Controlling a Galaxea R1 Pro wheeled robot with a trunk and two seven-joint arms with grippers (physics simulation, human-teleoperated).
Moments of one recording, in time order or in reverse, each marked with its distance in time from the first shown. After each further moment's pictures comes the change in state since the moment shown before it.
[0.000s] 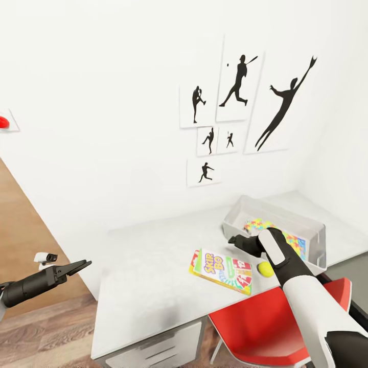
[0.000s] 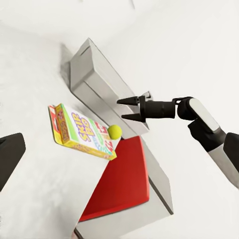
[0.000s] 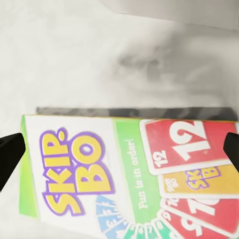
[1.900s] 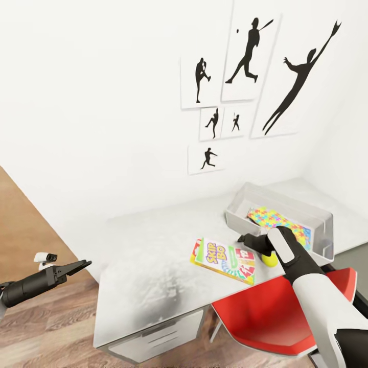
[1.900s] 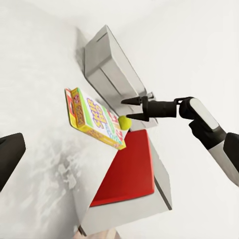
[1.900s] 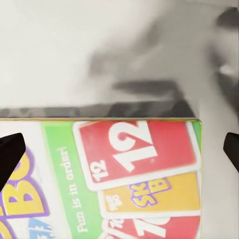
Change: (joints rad) left arm 0.000 0.000 0.001 0.000 0.000 0.000 0.000; right arm -0.013 -0.061 0.000 0.010 -0.002 0.003 0.000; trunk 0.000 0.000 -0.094
